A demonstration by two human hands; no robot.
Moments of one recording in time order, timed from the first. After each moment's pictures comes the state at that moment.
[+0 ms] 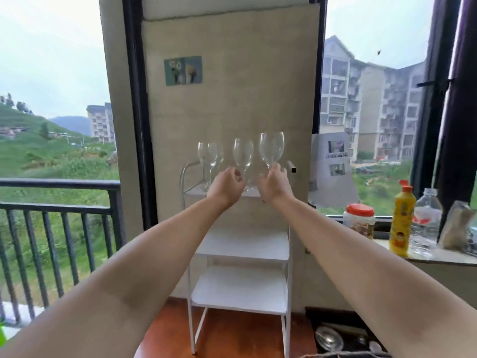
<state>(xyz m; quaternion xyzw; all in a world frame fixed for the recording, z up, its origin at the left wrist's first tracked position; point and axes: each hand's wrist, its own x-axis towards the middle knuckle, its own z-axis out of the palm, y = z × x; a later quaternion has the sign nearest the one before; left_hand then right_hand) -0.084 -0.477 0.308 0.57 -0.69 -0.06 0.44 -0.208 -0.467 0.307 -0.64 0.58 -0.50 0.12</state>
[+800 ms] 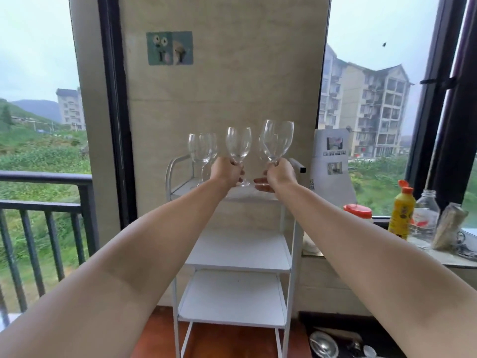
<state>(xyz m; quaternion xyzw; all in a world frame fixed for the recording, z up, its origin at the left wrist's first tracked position) -0.089 -0.565 0.324 0.51 -0.64 -0.25 0.52 -0.208 -0.532 0.327 -0.46 0.52 -0.62 0.36</state>
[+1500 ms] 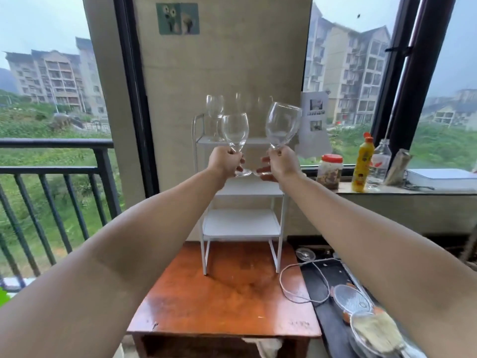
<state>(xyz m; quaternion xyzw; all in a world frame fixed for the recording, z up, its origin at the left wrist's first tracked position) -0.023 -0.383 0.271 0.47 -0.64 -0.35 0.49 -0.154 -0.351 0.269 -0.46 0.52 -0.63 0.35</state>
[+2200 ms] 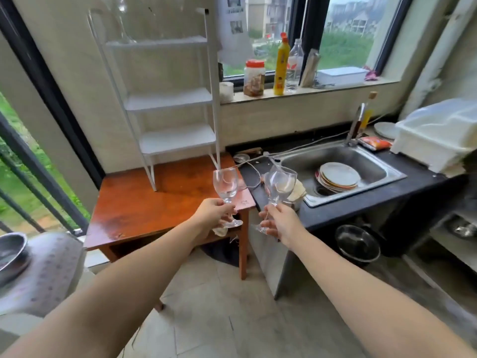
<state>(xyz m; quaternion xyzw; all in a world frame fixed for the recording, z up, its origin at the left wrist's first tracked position) -0.036 -0.165 0.031 0.49 -0.63 -0.57 0.18 -0.181 -0.063 0.021 -0.18 0.65 -0.58 0.46</state>
